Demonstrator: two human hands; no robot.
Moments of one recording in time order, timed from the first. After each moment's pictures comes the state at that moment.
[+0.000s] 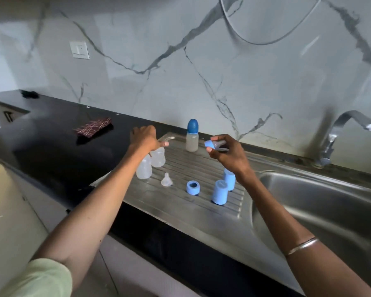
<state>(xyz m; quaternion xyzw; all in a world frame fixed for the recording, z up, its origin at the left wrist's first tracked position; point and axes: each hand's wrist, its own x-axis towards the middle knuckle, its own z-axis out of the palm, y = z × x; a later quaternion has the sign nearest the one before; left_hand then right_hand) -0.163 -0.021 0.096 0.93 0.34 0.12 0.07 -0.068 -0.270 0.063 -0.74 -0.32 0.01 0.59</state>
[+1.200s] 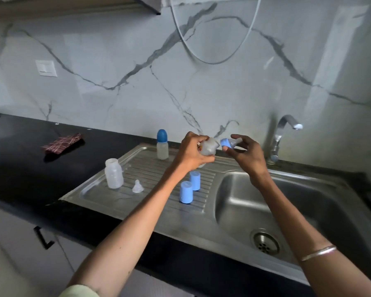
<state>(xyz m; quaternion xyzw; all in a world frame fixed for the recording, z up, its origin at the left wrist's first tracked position) -0.118 -0.231 0.095 0.89 0.01 0.31 0.35 -0.062 -0.410 0.096 -0.74 -0.23 -0.10 0.63</state>
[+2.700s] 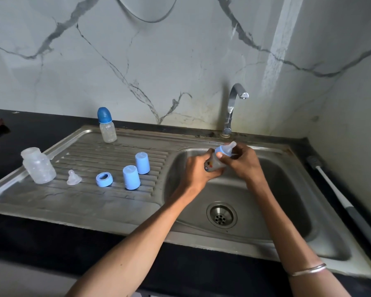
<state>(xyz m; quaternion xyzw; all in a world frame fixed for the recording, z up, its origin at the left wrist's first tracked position) -0.077 -0.399 -0.006 0.84 -0.06 0.28 0.45 -0.037 -0.544 0.022 -0.80 -0.14 -0.08 0.57</state>
